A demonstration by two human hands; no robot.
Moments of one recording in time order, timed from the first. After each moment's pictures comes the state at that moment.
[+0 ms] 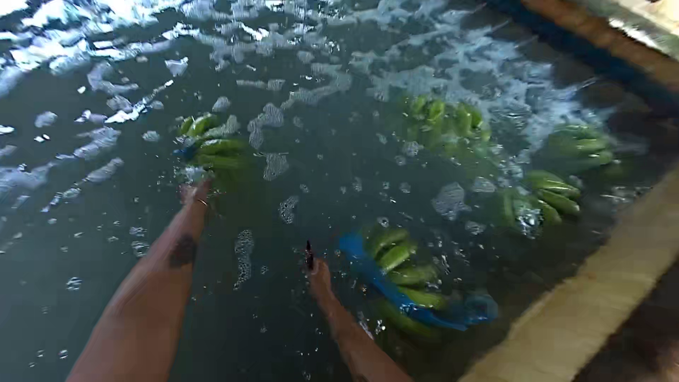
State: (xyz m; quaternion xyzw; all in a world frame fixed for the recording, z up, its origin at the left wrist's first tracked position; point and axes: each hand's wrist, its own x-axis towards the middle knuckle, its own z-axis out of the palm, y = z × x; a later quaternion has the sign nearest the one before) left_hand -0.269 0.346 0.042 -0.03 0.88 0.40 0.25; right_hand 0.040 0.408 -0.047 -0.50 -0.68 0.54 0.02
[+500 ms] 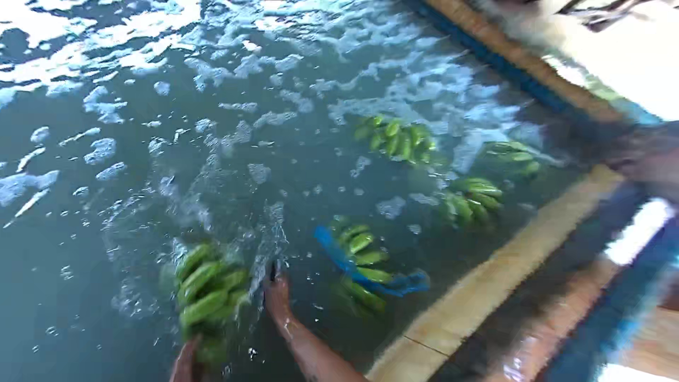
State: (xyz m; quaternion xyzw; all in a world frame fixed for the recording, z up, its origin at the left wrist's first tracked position) left_hand -0.008 0.083 -0.010 -0.29 0.62 0.63 0.37; right_hand 0.041 0.303 -0.036 -0.51 -0.65 0.56 0.04
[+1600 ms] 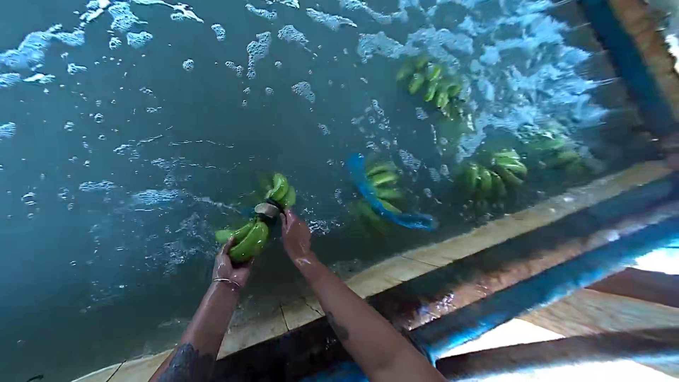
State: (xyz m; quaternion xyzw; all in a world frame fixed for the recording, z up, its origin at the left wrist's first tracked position) left_hand 0.032 0.062 0.068 -0.50 0.38 0.71 0.31; right_hand 0.074 0.216 0.054 -0.38 -0.85 0.32 -0.18
